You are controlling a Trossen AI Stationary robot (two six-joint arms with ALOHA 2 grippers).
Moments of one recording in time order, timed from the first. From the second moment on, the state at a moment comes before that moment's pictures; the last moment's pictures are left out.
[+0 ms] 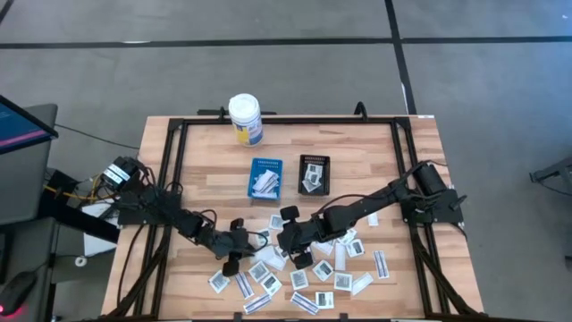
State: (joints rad) left arm -0.59 1.51 0.46 0.45 -0.26 -0.45; right arm 0.33 1.97 1.30 -0.21 0.16 -0.08
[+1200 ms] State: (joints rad) left arm -0.27 1.26 0.46 0.50 -0.73 -0.16; right arm 0.29 1.97 1.30 -0.20 0.16 -0.09
